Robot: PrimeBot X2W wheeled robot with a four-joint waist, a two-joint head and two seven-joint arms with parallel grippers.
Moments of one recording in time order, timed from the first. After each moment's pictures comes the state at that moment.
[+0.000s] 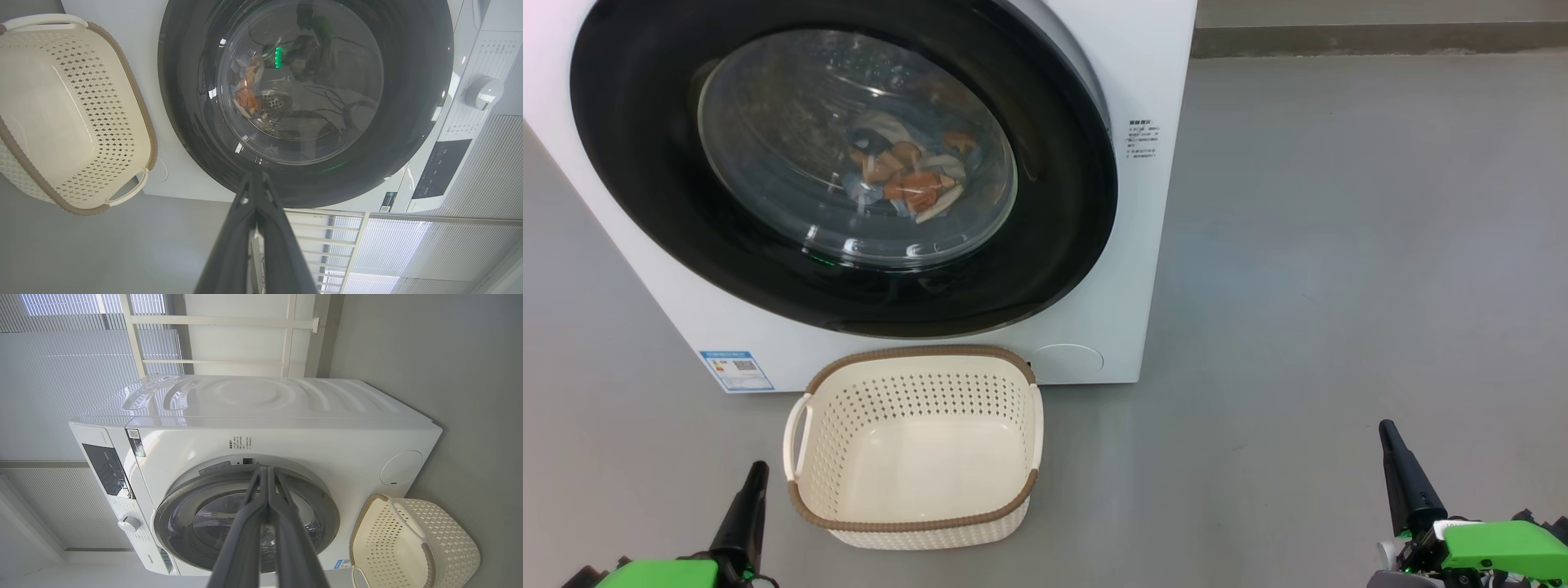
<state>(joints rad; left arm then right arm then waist) -0.07 0.04 0.08 0.26 -1.62 -0.13 0.11 -0.07 -0.05 -0.14 0.27 1.61 0.13 0.11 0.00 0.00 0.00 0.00</state>
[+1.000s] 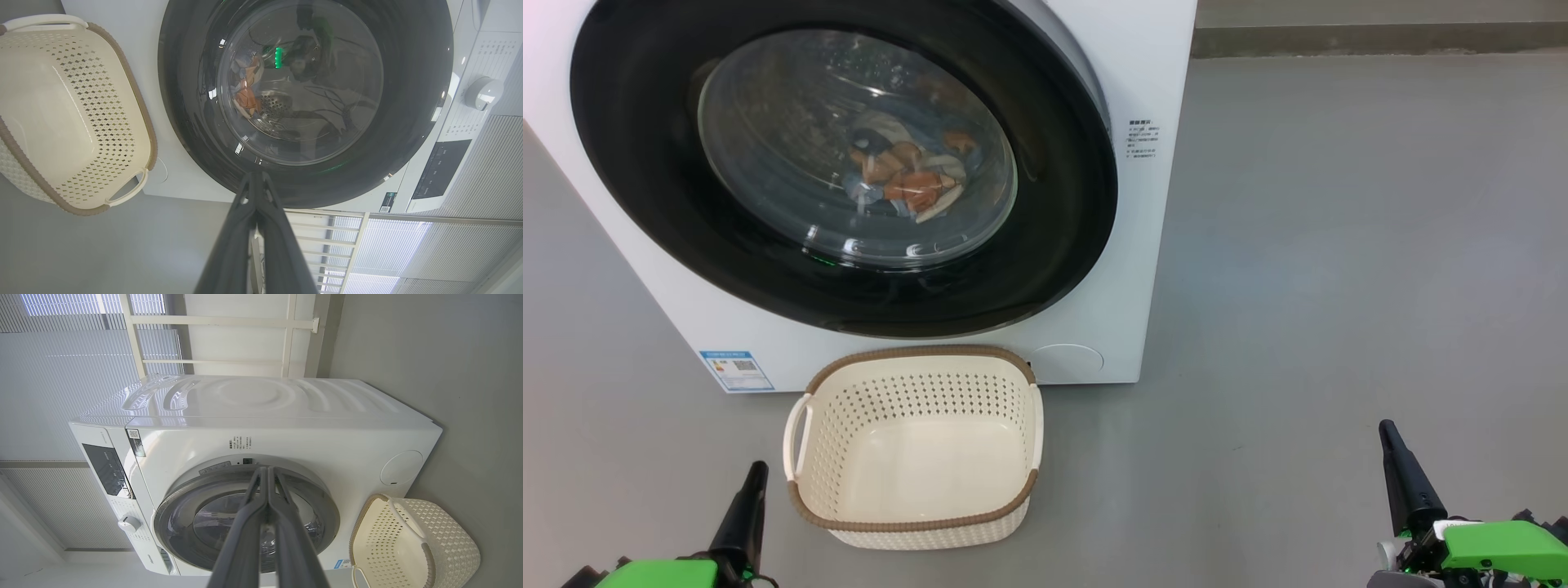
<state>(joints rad) -0.07 0.04 0.08 0.26 -1.62 -0.13 0.11 -0.07 -0.05 -0.14 0.27 1.61 0.13 0.11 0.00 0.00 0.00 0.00</state>
